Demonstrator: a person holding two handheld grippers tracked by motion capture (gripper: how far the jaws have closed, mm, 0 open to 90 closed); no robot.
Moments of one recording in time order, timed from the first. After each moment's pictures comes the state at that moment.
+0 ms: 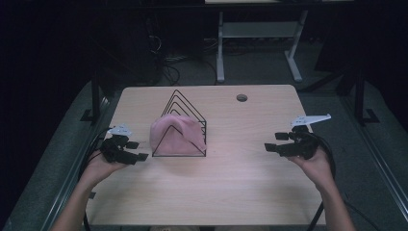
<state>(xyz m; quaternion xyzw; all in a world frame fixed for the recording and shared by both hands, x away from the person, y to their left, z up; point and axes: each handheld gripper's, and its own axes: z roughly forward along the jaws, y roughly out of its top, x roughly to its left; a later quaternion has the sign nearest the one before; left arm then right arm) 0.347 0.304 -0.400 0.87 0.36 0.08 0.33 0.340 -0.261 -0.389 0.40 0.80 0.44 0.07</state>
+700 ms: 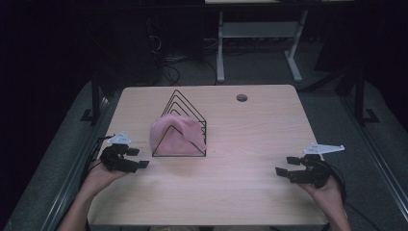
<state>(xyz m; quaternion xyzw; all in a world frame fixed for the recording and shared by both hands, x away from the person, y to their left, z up) 0.326 0.304 -0.412 0.86 0.36 0.09 0.34 0.280 -0.289 -0.437 0.43 0.79 0.43 0.07</state>
